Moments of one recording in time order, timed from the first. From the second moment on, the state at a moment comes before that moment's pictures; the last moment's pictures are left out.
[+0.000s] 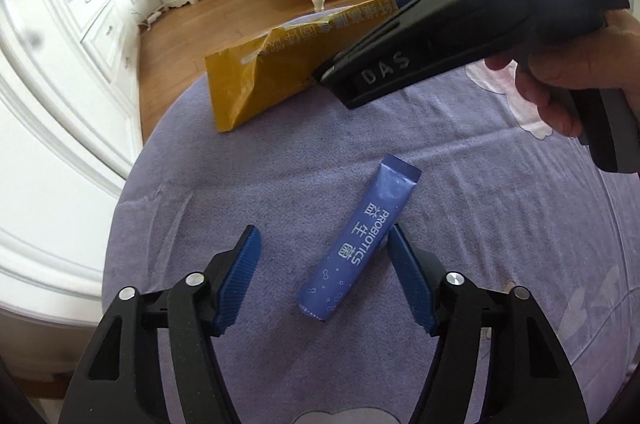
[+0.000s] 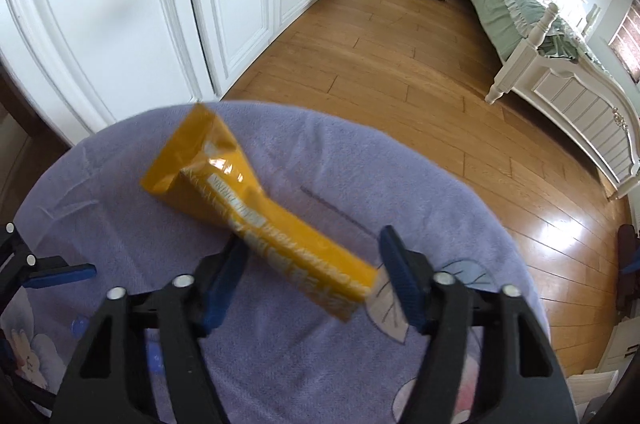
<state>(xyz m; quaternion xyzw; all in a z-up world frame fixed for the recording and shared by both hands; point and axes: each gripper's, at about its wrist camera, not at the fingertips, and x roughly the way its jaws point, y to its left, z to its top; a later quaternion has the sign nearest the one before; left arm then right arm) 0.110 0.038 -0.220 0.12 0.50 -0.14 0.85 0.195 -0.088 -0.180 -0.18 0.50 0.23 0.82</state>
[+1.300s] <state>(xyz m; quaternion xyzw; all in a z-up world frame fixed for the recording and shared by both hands) 0.075 0.032 -0.203 0.12 0.48 -0.13 0.86 0.145 -0.097 -0.163 -0.17 0.50 0.24 0.81</state>
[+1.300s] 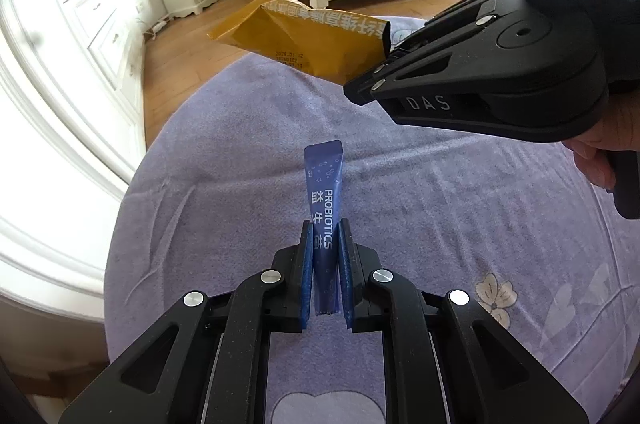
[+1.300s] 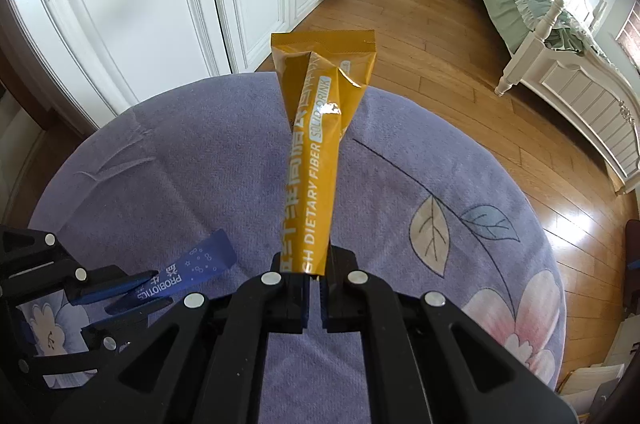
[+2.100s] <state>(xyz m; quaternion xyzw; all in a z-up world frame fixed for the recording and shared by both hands) 0.047 -0.005 -0.165 0.13 0.44 -0.14 0.88 0.095 -0.155 -0.139 -0.15 0.49 0.18 0.84</state>
